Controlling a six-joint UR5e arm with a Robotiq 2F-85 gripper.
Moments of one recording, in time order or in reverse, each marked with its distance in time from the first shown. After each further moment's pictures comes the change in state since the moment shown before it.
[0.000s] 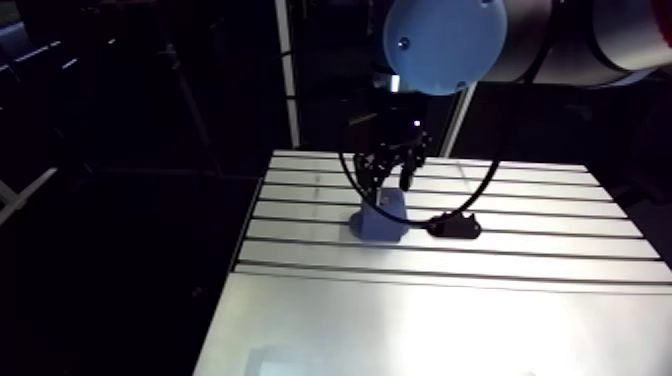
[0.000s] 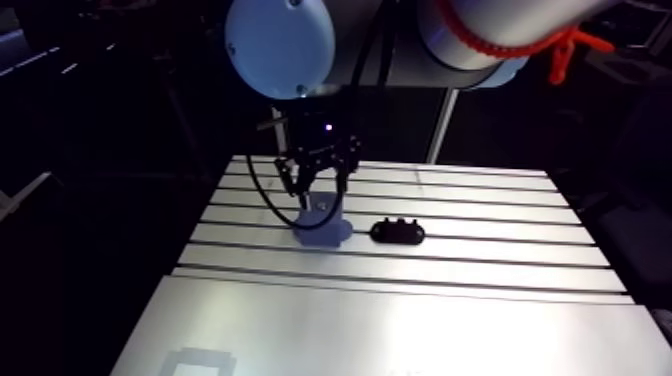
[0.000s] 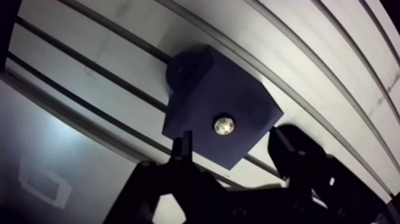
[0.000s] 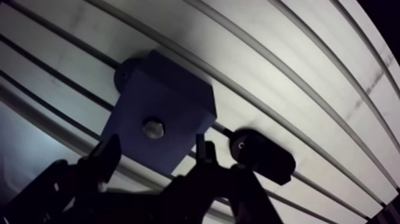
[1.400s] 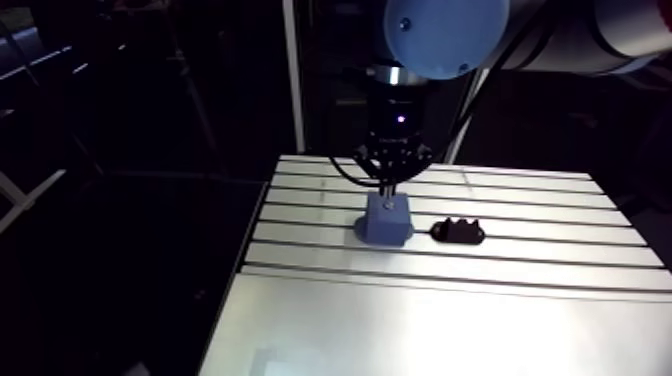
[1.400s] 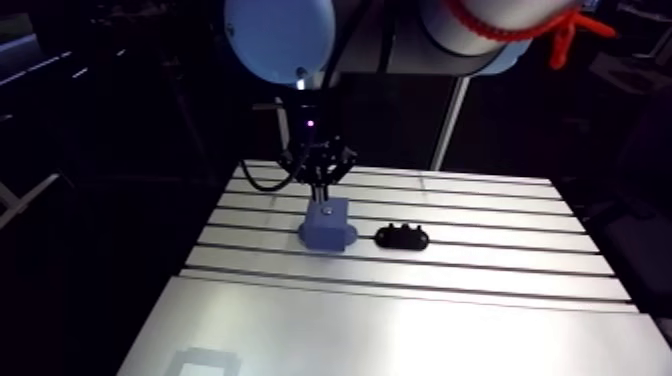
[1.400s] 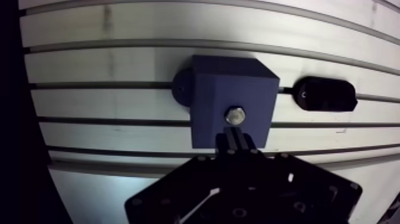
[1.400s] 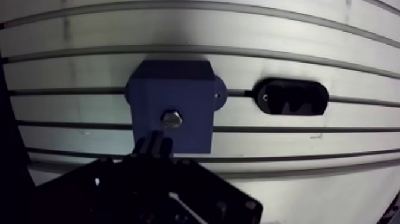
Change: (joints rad) arm 0.019 -0.021 -0.027 0.049 0.026 0.573
